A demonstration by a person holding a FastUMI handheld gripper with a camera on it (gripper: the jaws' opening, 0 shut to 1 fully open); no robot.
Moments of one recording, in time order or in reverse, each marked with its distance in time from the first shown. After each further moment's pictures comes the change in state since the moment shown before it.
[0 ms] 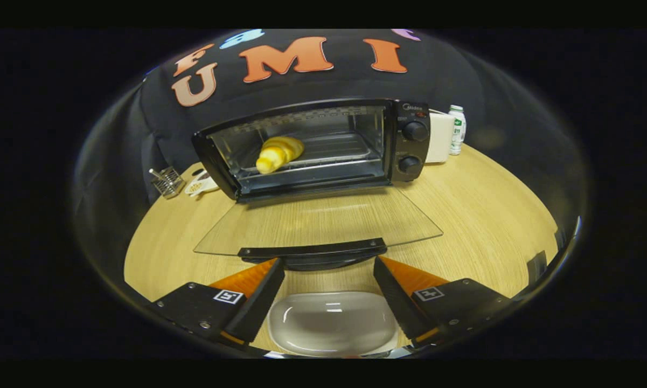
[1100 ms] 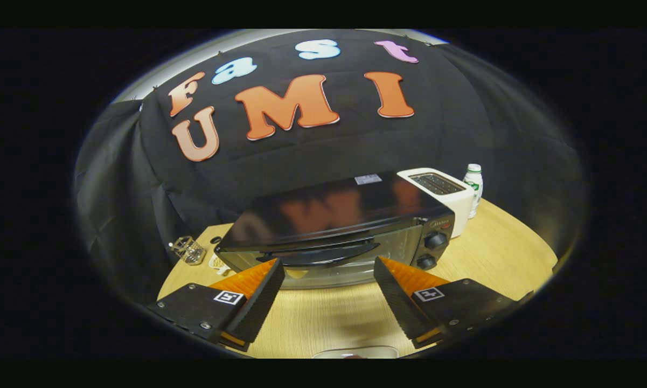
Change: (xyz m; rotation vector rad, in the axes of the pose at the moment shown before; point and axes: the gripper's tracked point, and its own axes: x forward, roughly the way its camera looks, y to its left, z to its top) arm -0.005 0.018 0.190 0.061 -0.304 0.059
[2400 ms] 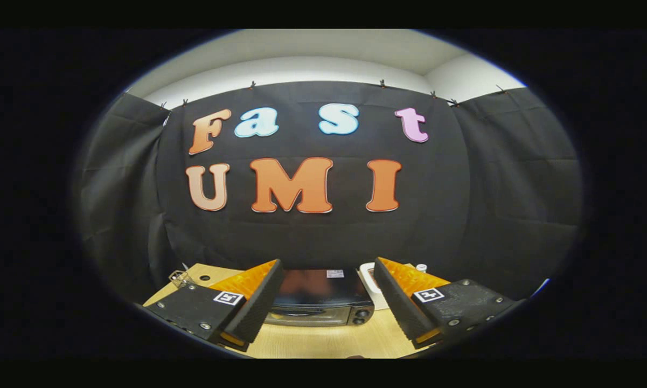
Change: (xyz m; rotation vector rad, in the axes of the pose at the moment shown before) arm -0.138 -0.010 0.195 -0.198 -0.353 -0.091
